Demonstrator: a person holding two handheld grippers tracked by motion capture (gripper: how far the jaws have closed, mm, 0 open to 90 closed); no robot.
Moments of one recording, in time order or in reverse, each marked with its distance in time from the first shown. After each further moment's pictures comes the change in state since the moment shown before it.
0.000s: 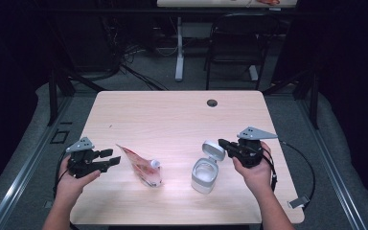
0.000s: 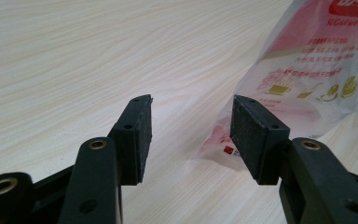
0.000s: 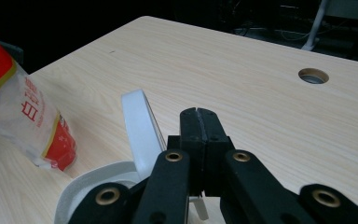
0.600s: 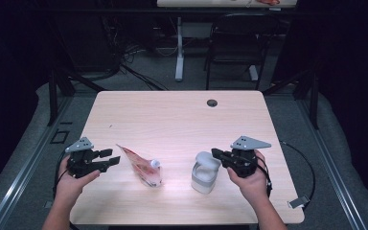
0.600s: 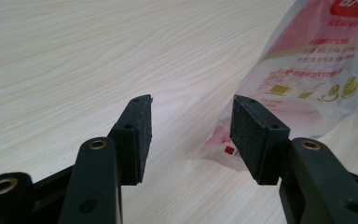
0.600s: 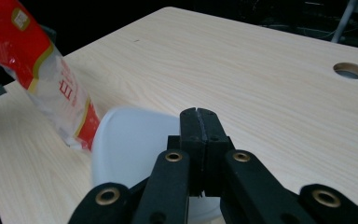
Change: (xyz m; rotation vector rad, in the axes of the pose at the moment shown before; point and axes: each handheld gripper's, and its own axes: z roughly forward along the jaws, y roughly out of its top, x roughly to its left) left arm 0.001 0.000 -0.001 -0.004 0.001 -0.001; right arm 0.023 -0.016 0.001 0.017 0.064 -0.033
